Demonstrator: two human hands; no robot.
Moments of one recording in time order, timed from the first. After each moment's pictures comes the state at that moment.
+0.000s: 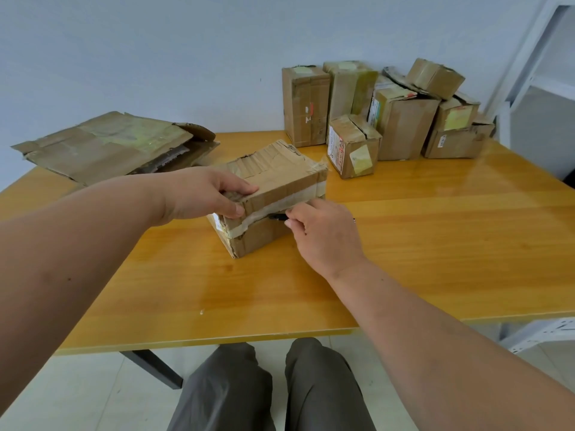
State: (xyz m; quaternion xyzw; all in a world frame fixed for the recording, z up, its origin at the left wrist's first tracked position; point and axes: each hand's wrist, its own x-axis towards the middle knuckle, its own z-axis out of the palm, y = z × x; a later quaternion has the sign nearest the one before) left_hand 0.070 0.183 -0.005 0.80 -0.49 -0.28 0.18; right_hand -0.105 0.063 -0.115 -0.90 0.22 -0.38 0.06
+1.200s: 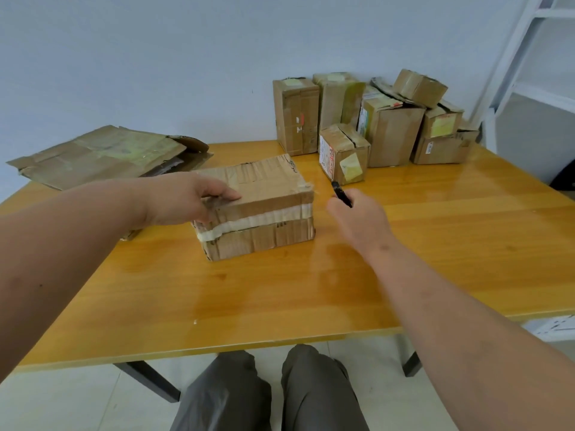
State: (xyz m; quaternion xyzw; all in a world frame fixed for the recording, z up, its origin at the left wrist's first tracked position) left_hand 0.068 0.189 0.012 0.82 -0.50 -0.24 0.11; right_hand -0.143 0.028 -0.071 -0.76 0.41 -0.28 0.42
